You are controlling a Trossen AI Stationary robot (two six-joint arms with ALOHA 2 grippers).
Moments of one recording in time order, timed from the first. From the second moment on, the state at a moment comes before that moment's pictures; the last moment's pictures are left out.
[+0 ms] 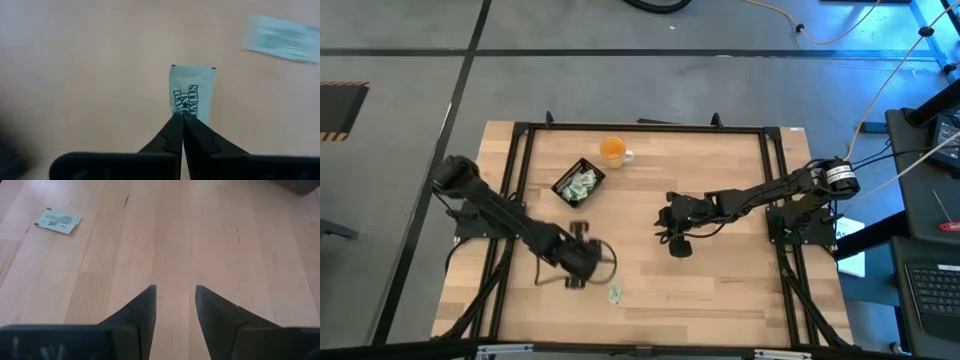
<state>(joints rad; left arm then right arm) -0.52 1.55 0.97 -0.68 -0.26 -0.49 0.10 1.62 0.87 0.01 0.00 0.04</state>
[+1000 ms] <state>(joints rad) 0.21 1.43 0.97 -0.99 -0.40 -0.47 0.09 1.62 0.87 0.01 0.00 0.04</state>
